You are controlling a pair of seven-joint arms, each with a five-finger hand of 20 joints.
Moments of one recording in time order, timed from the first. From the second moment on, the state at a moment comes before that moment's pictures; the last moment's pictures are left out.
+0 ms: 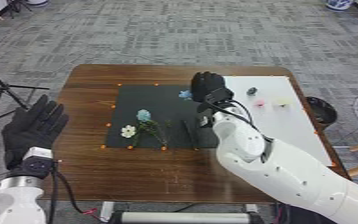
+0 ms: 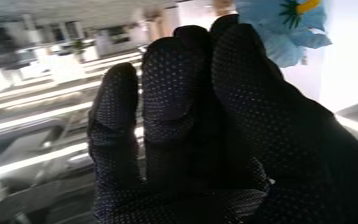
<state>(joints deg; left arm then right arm) 125.5 -64.8 -103.7 -119.4 20.7 7.7 15.7 -53.2 -55.3 24.2 -97.4 -128.0 19.6 36.3</state>
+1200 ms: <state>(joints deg) 122.7 -63.4 -101.8 -118.4 20.7 7.7 15.0 -48.1 -67.0 11.6 -89.1 -129.3 14.9 36.5</state>
